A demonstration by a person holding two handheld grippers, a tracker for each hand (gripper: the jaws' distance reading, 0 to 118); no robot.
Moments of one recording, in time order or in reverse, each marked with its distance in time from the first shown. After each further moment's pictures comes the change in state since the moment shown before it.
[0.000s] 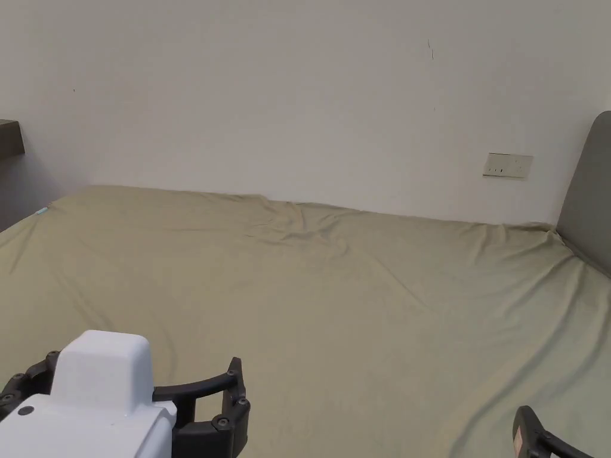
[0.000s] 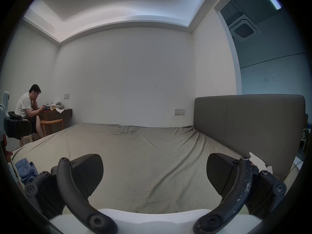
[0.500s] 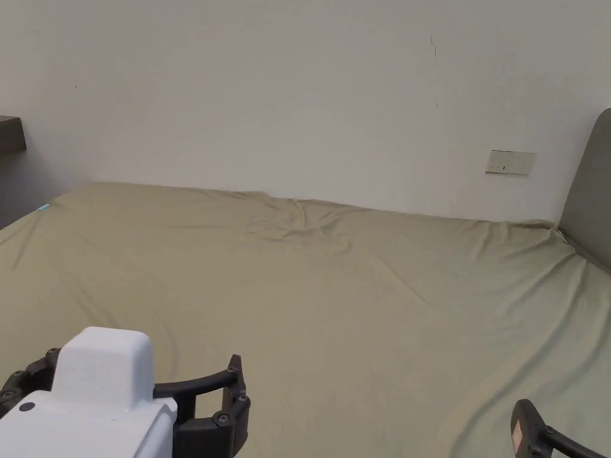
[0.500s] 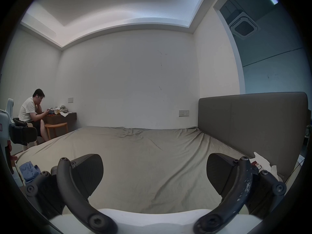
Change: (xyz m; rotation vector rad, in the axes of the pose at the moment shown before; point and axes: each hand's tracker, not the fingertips) left arm -0.001 -0.001 0.000 -0.007 0.010 -0.003; right arm -0.002 0.003 0.003 0.019 0.034 -0.014
